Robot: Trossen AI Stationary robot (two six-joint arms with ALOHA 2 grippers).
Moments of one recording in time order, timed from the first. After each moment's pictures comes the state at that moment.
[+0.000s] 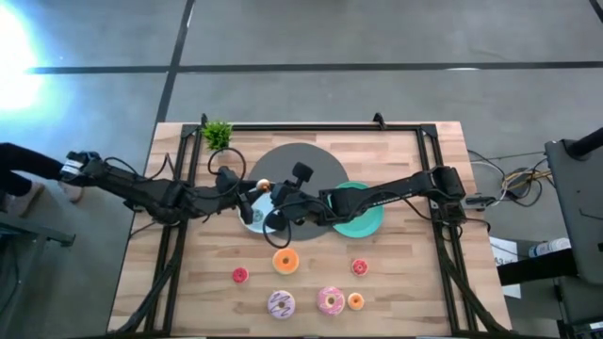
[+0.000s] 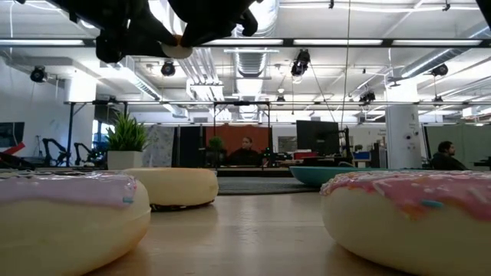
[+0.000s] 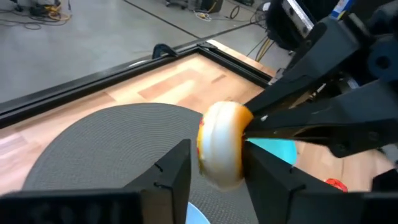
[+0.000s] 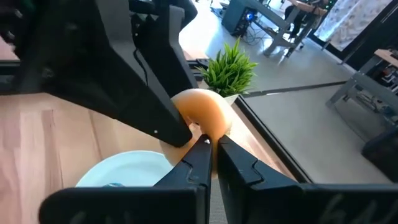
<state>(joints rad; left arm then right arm) -0.25 0.92 0.64 -0.10 -0.70 -0.58 0.16 2.01 1.69 -0.18 0.73 0.05</state>
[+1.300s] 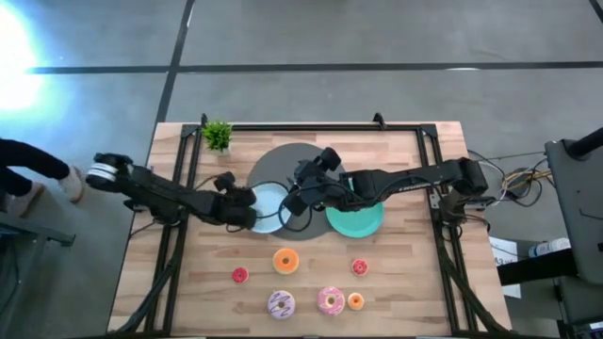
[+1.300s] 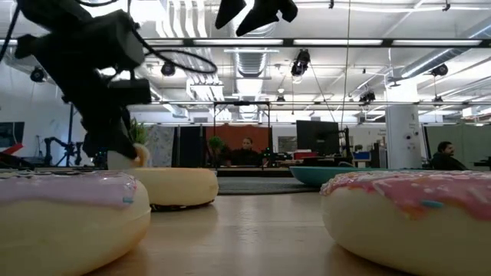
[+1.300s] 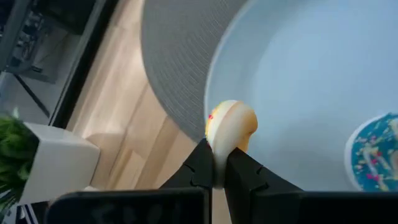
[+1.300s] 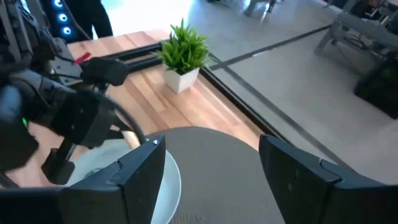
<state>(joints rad) -0.17 1.35 0.59 -0.51 -0.77 -0.42 0.14 1.82 1.69 -0.54 0.76 0.36</state>
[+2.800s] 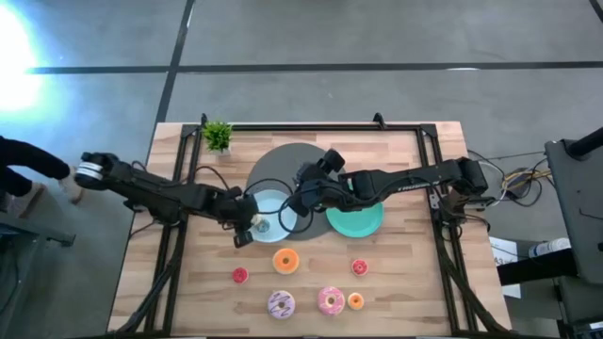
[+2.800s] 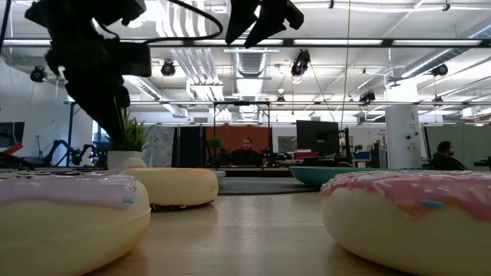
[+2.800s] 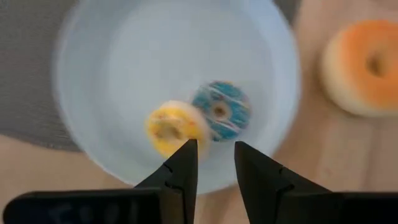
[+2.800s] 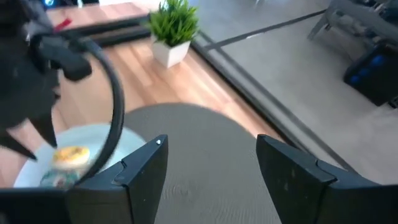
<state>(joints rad) -0.18 1.20 0.70 -0.58 -0.13 -0.49 0.13 1.82 1.67 -0.65 0.75 0.40</state>
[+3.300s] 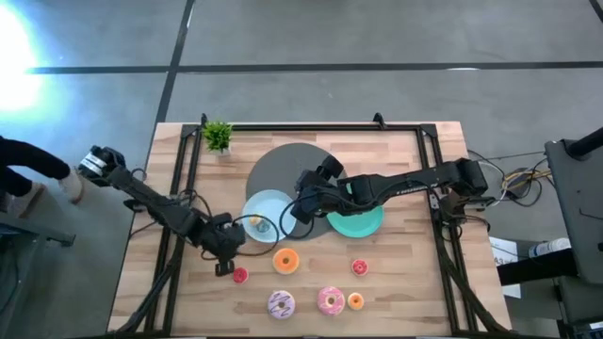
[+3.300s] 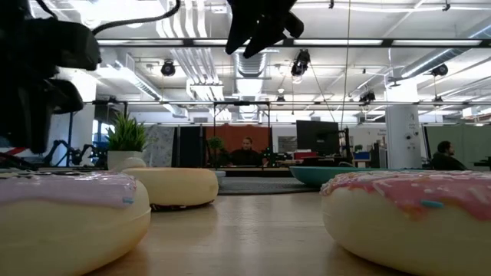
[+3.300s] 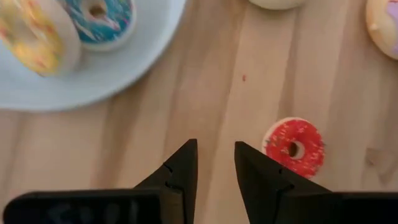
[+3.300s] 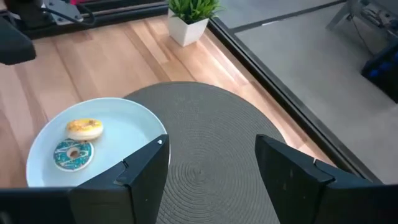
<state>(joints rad) -0.54 1.20 0.66 -0.59 -0.12 -0.75 0.14 1.82 1.62 -0.63 0.69 0.40</state>
